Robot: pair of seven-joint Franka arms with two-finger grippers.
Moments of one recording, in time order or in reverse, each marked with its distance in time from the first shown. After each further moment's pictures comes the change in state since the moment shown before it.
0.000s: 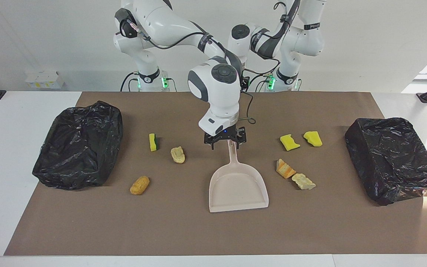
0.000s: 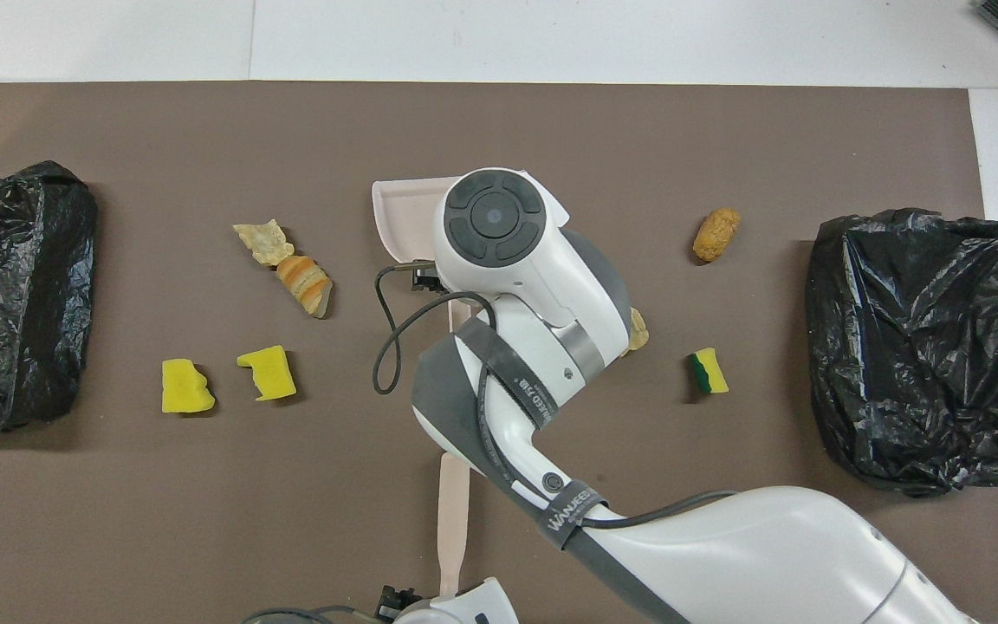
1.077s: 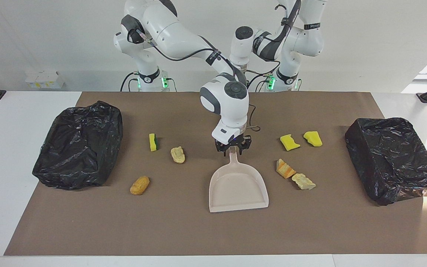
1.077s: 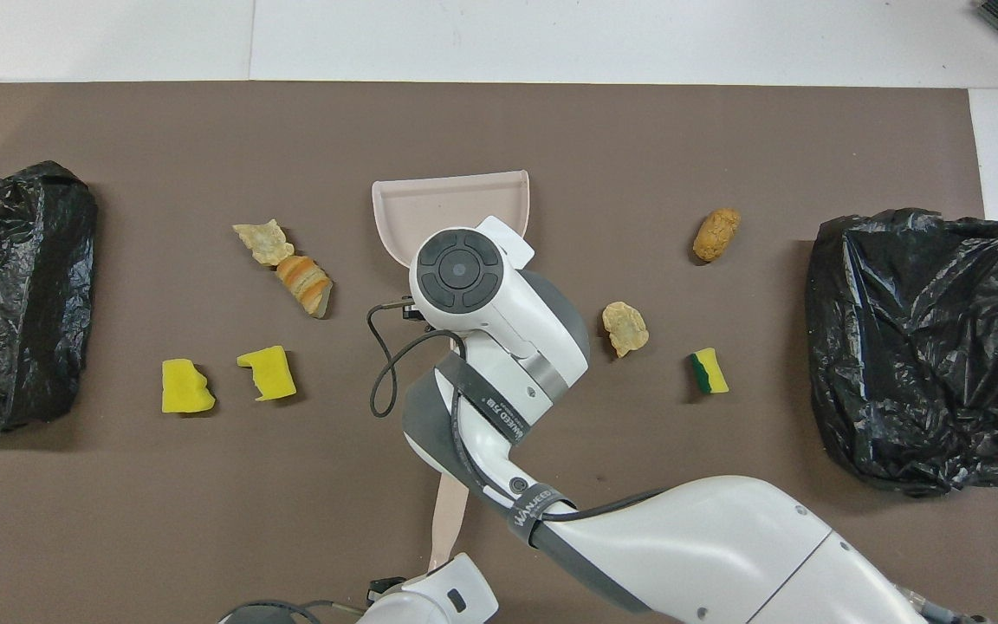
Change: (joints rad) left arm 0.061 -0.019 0.026 -0.032 0.005 0.047 -0.061; right arm 0.023 0.038 -0.002 -0.105 -0.033 0.131 0.002
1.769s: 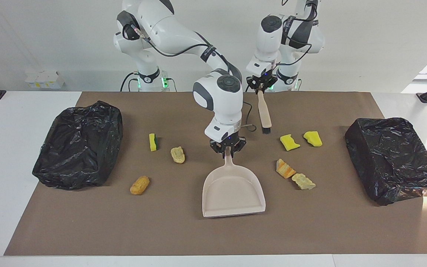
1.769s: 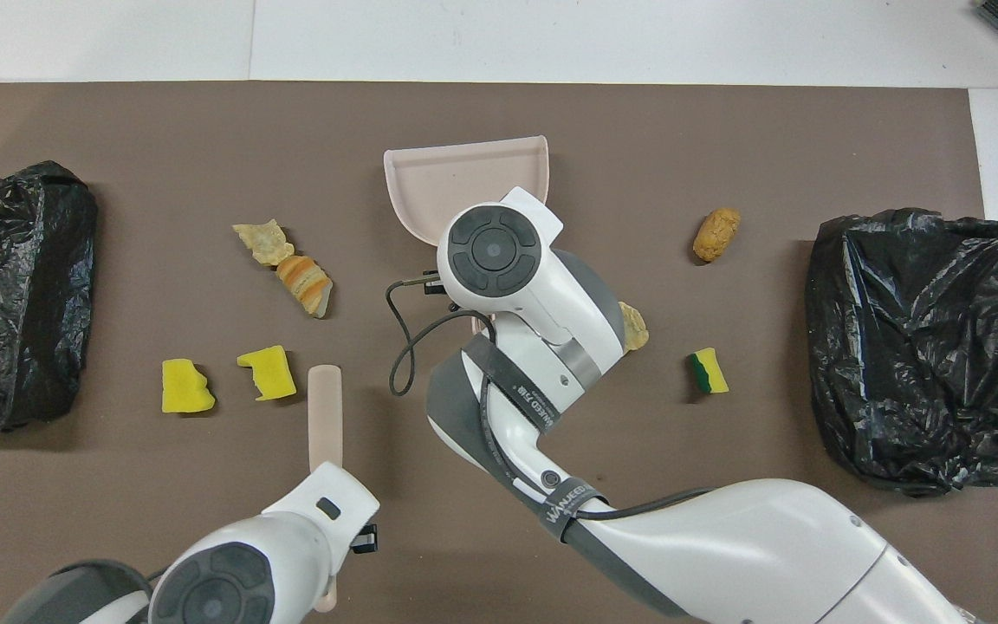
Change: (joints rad) left arm 0.384 -0.142 0.011 0.142 0.126 -0.359 0.002; right arm -0.056 -0.062 -0.001 -0.001 -0.026 -0.002 -0.089
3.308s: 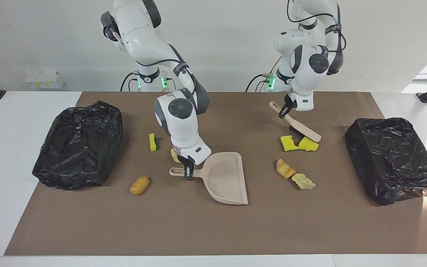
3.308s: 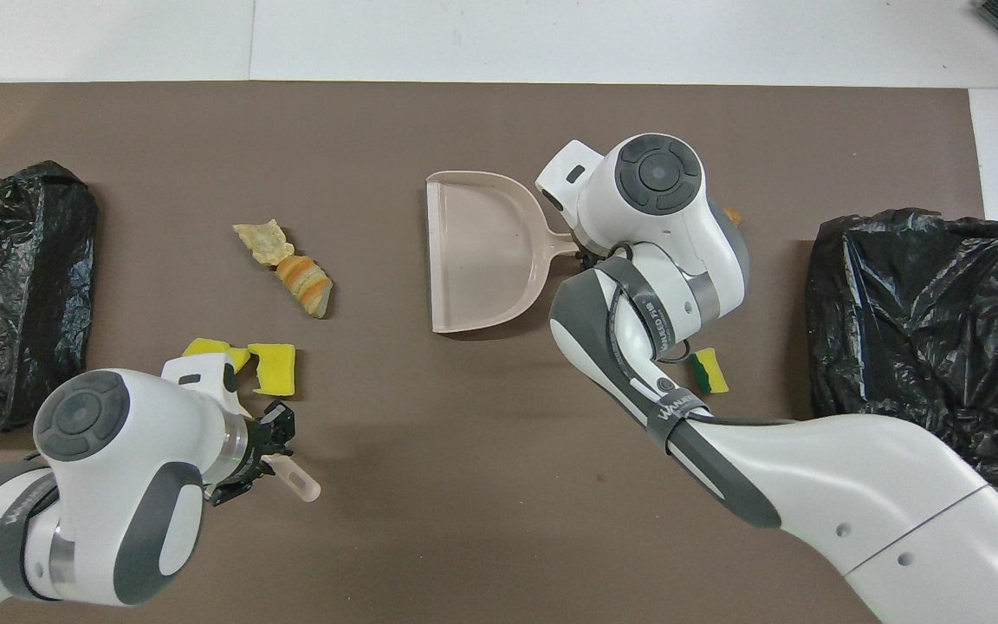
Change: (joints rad) left arm 0.299 0.264 -0.037 0.062 -0.110 0.156 -0.516; right arm -0.205 0.027 0.000 -0.056 0.003 0.051 -1.735
